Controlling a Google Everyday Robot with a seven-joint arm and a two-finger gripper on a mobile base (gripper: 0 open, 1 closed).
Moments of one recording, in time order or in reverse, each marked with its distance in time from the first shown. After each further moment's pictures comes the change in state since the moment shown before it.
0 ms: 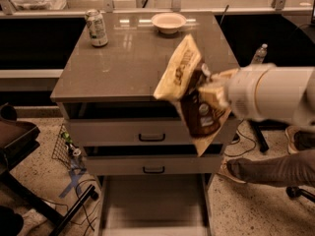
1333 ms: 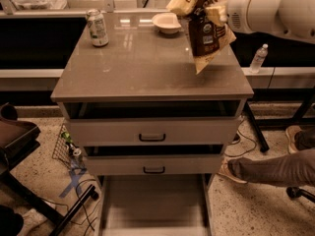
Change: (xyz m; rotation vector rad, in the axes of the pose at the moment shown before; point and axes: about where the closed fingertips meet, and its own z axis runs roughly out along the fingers) arm -0.114 -0.185 0.073 0.189 -0.204 -0.027
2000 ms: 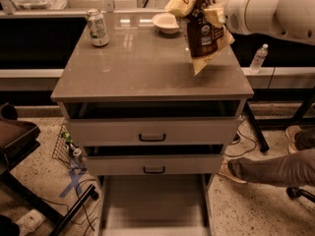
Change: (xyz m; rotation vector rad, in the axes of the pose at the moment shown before) arm 0.003 0.002 0.005 -0.007 0.001 0.001
